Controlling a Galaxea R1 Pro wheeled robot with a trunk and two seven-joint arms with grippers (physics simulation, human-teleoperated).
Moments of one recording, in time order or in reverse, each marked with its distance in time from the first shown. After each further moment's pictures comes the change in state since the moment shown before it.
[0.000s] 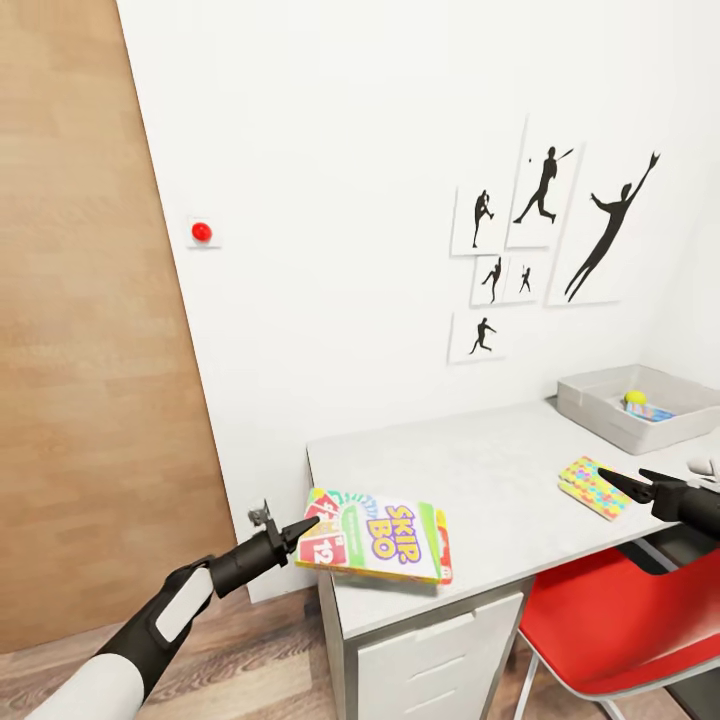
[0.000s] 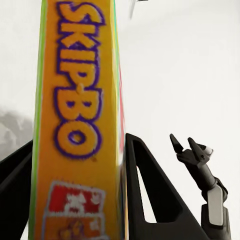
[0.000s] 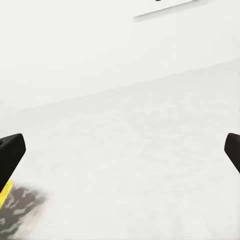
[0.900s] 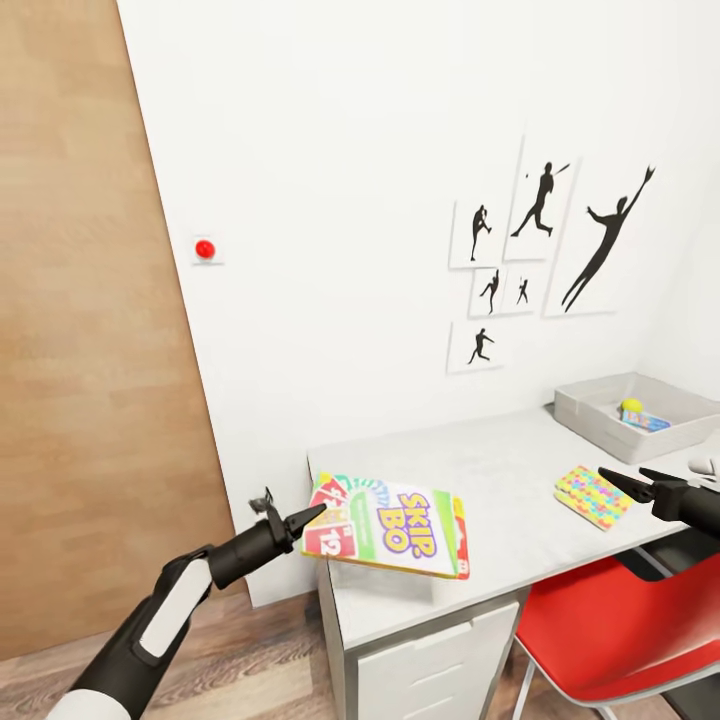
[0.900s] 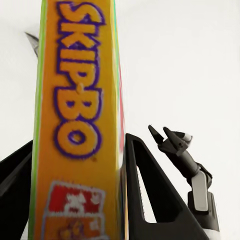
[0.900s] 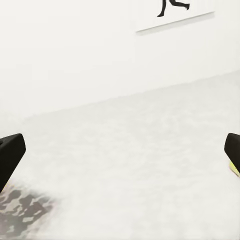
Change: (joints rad) left arm 0.122 -0.011 0.058 -0.382 0.004 0.084 0.133; right arm 0.000 -0.001 -0.001 0.000 0.001 -0.009 0.001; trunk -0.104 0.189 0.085
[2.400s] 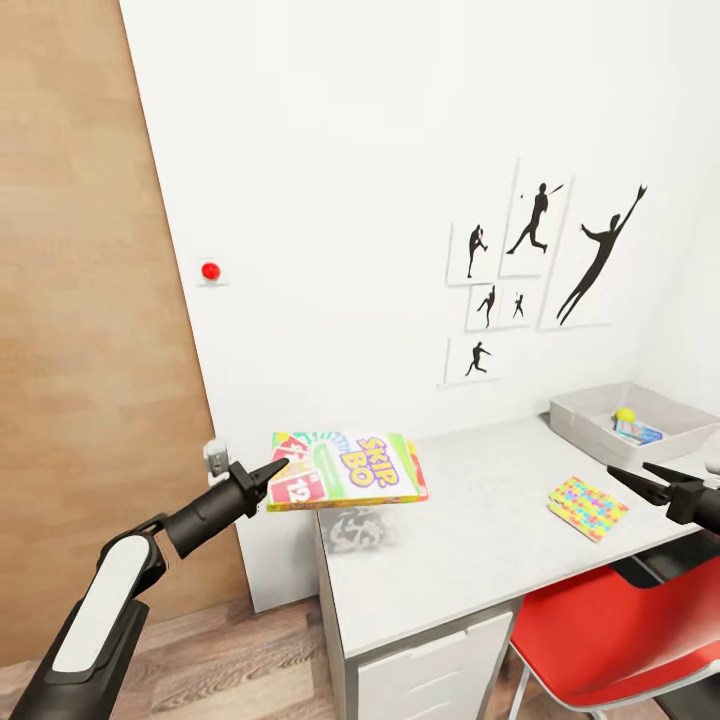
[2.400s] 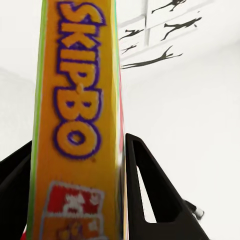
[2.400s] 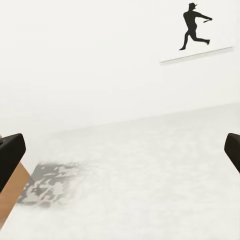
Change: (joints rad) left arm 0.101 -0.024 0.206 -0.514 0.396 0.123 0.742; right arm 0.000 0.003 -0.062 0.000 0.001 -0.034 0.135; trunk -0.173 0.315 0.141
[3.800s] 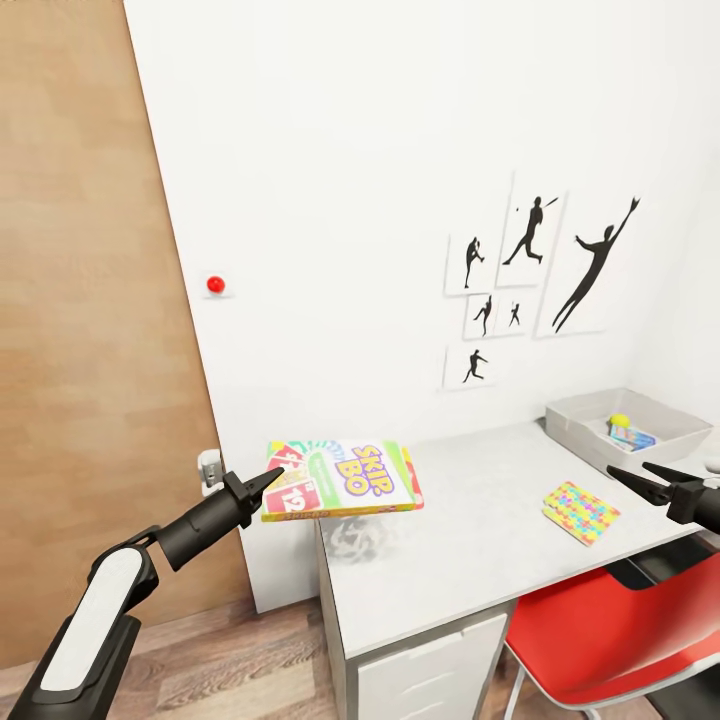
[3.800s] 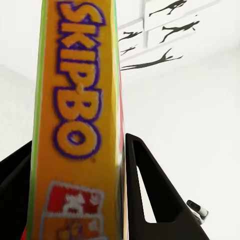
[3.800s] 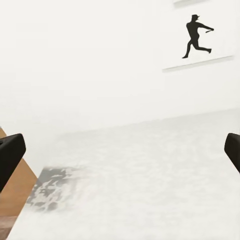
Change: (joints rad) left arm 0.041 0.007 0.014 -0.014 0.002 -0.002 -0.002; right arm 0.001 -0.008 0.005 0.000 0.000 0.000 0.007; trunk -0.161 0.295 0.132
